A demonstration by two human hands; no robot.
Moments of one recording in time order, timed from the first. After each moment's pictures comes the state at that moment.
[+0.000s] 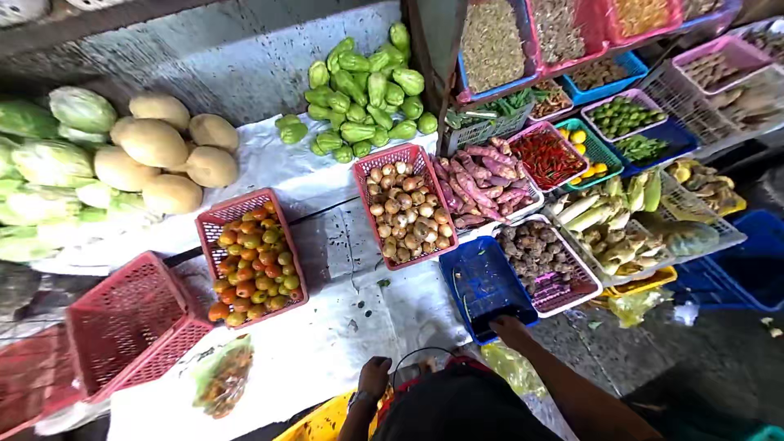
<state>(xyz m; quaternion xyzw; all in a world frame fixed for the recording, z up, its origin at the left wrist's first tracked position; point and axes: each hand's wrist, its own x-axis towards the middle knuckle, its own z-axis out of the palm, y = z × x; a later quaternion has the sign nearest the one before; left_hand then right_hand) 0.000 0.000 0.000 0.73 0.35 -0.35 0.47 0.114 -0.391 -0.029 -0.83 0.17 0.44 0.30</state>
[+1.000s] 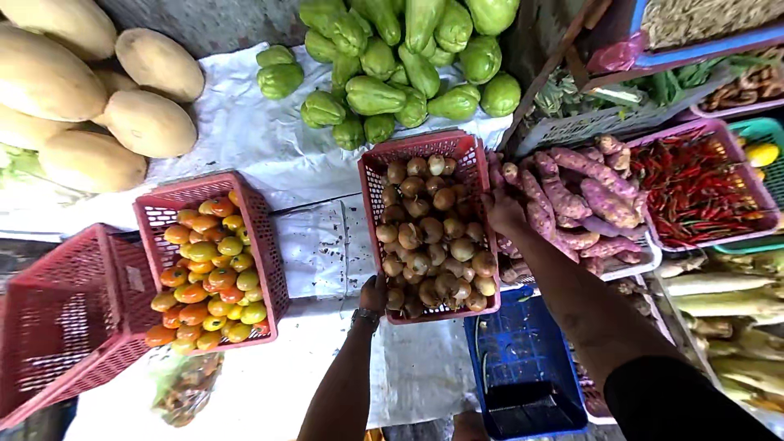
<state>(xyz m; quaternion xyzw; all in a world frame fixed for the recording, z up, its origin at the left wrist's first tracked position) 0.359 0.021 -0.145 0.76 0.40 -0.17 0.48 0.611 -0.251 -0.094 -0.94 0.02 0.26 0.21</state>
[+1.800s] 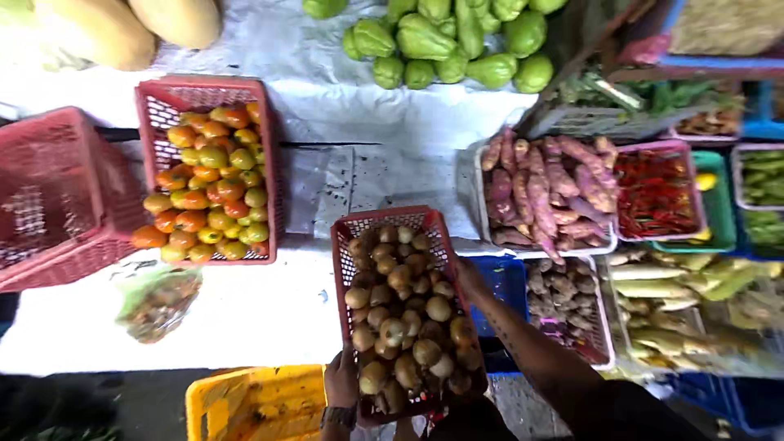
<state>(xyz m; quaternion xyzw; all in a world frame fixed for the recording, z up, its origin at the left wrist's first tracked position) 0.058 -0.055 -0.037 0.57 0.61 -0.03 0.55 0.343 -0.245 -0.099 -0.80 0.10 0.38 0.46</state>
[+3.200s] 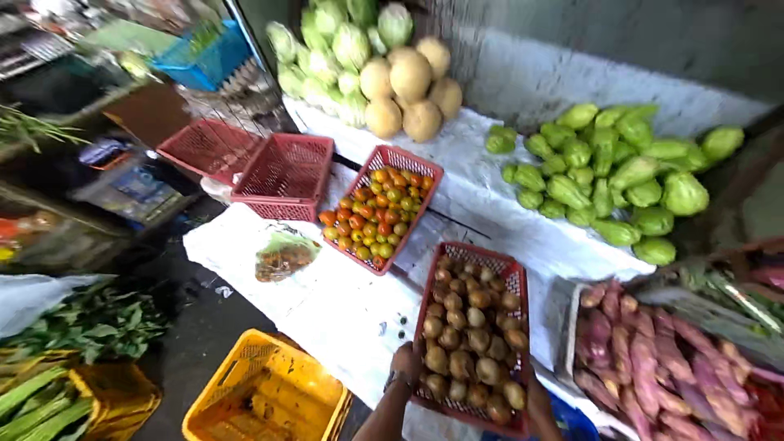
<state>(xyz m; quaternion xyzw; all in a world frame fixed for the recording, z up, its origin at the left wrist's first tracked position) 0.102 0.016 -0.073 0.66 0.55 -0.13 0.51 0.291 -0.227 -0.093 -0.81 0.06 0.31 0.49</state>
